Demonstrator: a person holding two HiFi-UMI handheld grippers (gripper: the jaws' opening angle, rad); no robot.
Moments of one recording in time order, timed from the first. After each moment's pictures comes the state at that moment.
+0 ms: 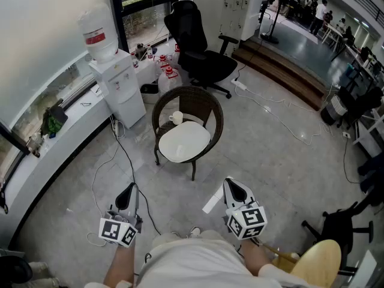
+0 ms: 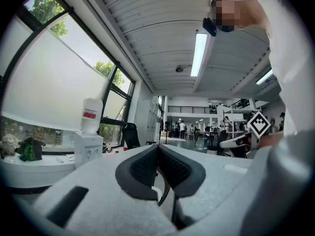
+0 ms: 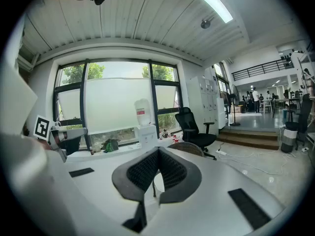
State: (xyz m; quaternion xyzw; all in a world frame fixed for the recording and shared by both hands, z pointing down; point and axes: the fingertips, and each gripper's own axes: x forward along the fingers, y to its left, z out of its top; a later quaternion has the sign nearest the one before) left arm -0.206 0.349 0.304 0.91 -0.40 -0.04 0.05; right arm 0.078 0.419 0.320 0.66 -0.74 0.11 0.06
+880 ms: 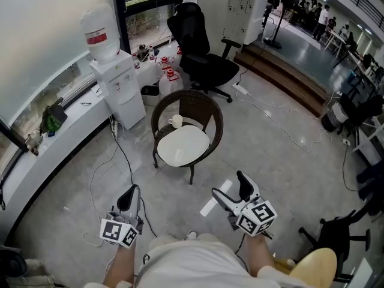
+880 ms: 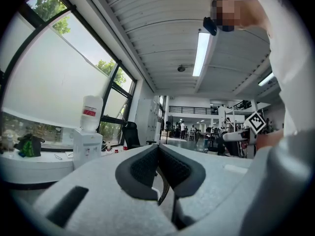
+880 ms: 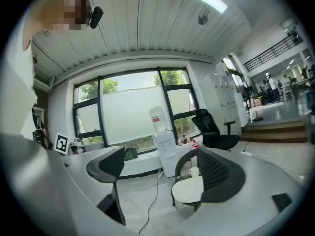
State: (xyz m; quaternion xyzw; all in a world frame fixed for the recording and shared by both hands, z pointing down) left arm -0.190 0.338 0.310 0.91 -0.41 -0.04 0.06; right arm 0.083 0.397 0.302 0.57 -0.82 0.12 0.00
